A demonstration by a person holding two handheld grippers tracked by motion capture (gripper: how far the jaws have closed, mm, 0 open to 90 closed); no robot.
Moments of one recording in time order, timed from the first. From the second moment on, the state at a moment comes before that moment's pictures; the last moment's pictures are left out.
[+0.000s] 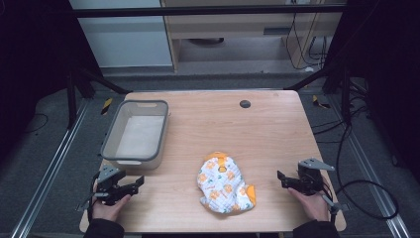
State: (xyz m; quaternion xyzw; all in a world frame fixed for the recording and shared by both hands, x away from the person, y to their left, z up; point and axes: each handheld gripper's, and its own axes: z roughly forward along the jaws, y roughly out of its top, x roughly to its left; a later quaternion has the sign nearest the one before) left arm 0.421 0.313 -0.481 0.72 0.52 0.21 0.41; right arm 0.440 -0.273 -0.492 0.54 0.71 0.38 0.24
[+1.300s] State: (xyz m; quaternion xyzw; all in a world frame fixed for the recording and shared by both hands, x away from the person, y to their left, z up) left arm 0.411 0.285 -0.432 0.71 0.47 0.25 0.46; right arm 0.445 -0.256 -0.448 0.50 0.71 0.44 0.24
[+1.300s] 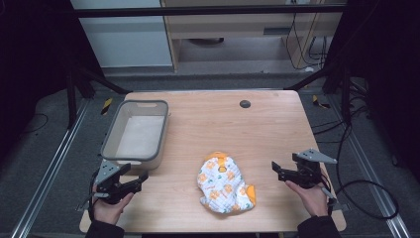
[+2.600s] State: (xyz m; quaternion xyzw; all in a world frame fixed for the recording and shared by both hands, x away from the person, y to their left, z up) left arm 0.453 0.177 -0.434 0.78 0.40 0.18 0.45; right arm 0.476 -0.192 -0.430 0.44 0.75 0.46 0.19
